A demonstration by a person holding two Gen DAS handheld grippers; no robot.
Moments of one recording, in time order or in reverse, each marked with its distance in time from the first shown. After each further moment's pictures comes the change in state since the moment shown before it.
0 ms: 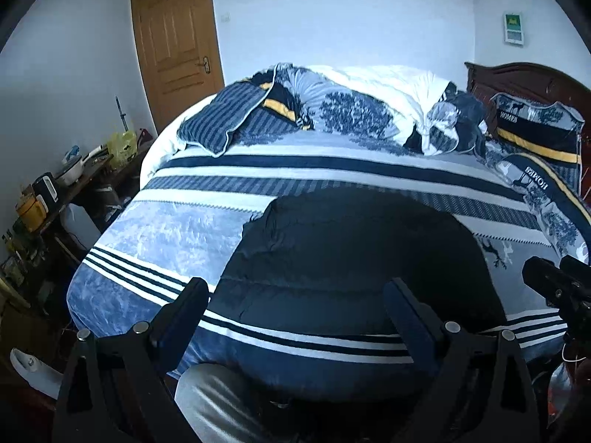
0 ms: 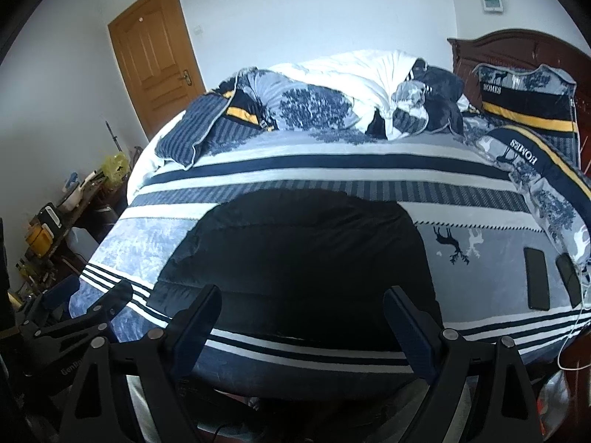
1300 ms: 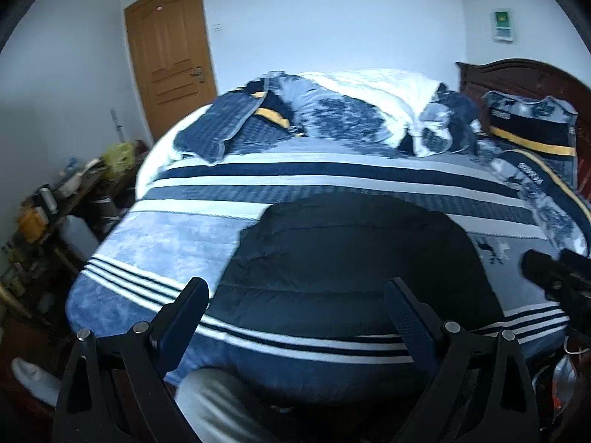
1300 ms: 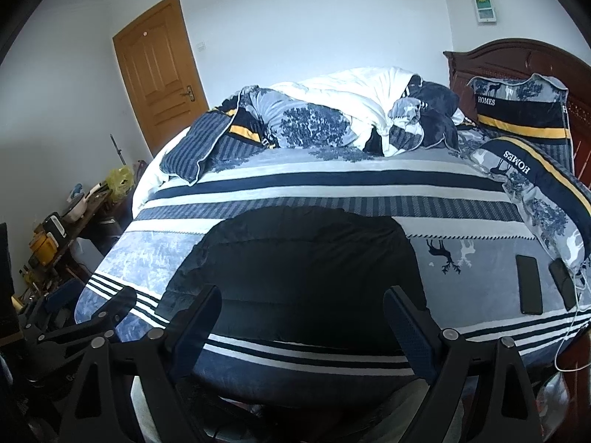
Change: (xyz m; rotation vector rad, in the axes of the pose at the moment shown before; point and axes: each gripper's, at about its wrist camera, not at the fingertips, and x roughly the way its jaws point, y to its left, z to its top) left arm 0.008 -0.014 -0.007 0.033 -0.011 -0.031; right arm -0.024 -0.006 -0.001 0.009 -0.044 0.008
